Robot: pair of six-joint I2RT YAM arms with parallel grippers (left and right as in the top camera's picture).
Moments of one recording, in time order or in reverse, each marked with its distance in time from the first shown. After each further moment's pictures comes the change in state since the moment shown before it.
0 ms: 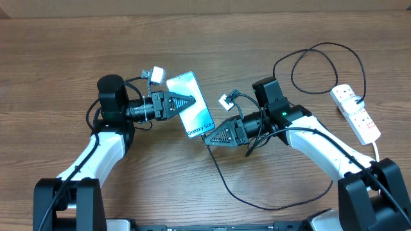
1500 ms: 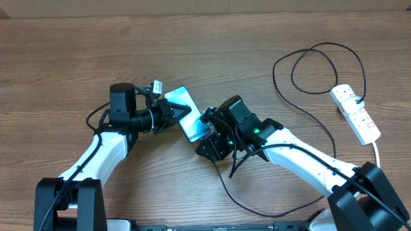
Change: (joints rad) left arm -0.025 0.000 0.000 -0.430 -0.368 0.173; right arm 0.270 0.000 0.002 -0.052 0.856 0.014
